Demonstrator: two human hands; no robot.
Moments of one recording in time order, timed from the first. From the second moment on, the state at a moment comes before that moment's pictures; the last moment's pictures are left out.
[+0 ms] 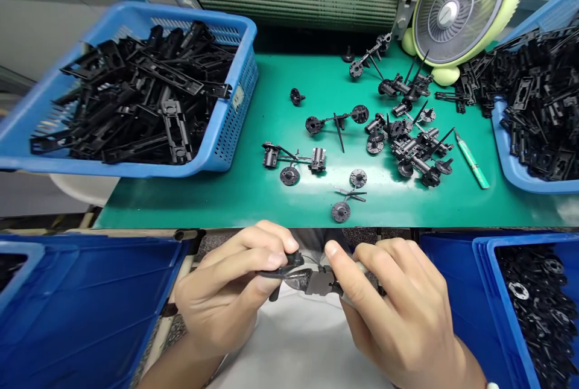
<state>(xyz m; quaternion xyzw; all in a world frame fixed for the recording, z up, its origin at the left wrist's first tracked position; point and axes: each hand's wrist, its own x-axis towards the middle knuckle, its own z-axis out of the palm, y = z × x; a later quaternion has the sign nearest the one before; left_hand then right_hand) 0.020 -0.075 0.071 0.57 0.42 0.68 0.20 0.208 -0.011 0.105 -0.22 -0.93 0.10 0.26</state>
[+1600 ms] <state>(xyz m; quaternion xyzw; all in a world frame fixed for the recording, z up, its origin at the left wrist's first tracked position) 0.032 -0.018 -0.017 0.72 0.62 0.28 0.12 0.215 0.078 -0.032 -0.37 -0.40 0.58 0.61</state>
